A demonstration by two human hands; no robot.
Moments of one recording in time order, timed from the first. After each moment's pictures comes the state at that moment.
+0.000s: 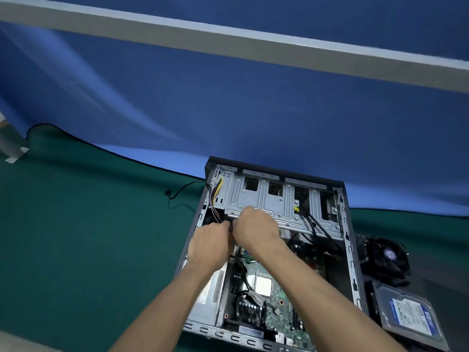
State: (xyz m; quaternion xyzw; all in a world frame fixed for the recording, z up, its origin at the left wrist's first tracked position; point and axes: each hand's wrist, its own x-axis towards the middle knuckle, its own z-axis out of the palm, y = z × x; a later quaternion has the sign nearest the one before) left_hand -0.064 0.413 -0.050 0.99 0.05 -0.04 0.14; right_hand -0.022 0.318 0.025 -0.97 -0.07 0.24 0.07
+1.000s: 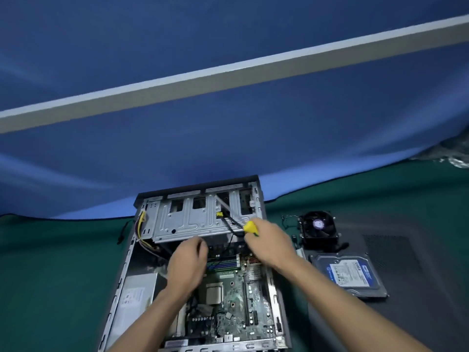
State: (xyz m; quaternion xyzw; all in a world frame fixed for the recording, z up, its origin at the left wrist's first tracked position) left_hand -0.066 0.287 -0.023 0.97 0.06 0.02 0.23; right_hand -0.045 0.095 0.004 -0.91 -0.02 0.13 0.39
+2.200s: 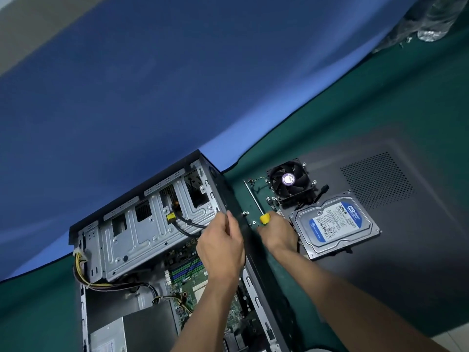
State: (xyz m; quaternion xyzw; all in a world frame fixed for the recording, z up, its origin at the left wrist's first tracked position) left_hand -0.036 0.148 -0.054 0.97 0.03 0.04 0.25; right_hand -0.040 0.056 -0.152 -0.81 0.35 0.18 0.43
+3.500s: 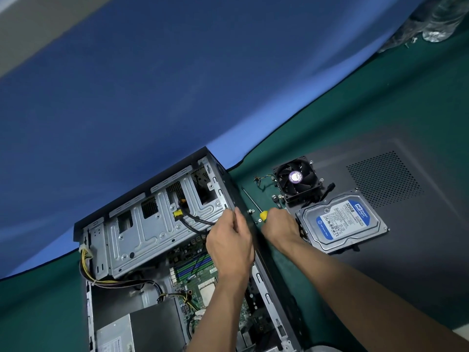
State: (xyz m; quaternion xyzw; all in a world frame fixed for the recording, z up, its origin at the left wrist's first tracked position) left_hand -0.036 0.147 -0.054 0.95 0.03 0.05 0.29; right_hand -0.022 0.055 -0.138 -0.87 0.26 0.25 0.33
